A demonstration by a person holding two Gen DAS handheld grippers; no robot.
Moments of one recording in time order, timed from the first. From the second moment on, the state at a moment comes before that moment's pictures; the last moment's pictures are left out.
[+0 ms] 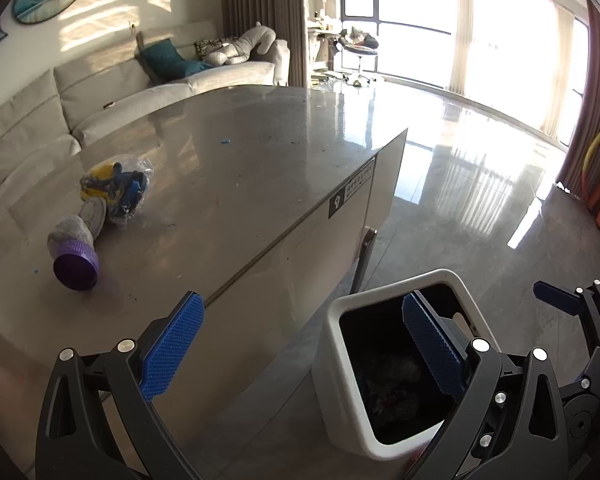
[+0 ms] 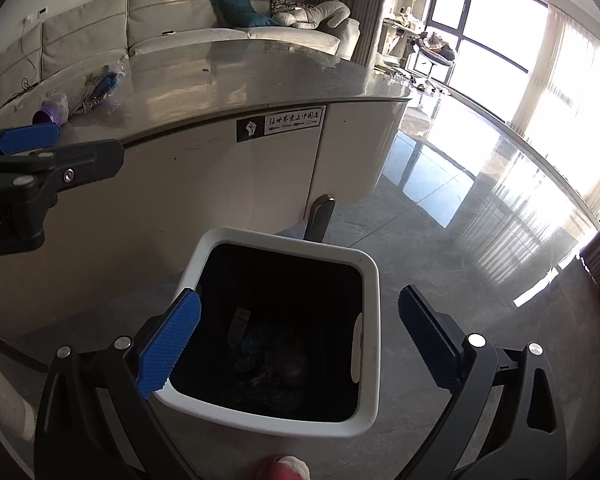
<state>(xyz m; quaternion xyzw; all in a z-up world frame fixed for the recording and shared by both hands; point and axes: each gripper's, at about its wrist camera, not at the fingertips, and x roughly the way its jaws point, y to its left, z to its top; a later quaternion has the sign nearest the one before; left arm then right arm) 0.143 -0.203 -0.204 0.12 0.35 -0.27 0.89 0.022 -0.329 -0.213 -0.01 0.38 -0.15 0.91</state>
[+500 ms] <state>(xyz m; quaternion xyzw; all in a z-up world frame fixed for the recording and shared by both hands) 0.154 -0.166 -0.188 0.10 0.32 -0.22 0.92 0.036 -0.297 -0.178 -0.04 0.31 -0.09 0.94</state>
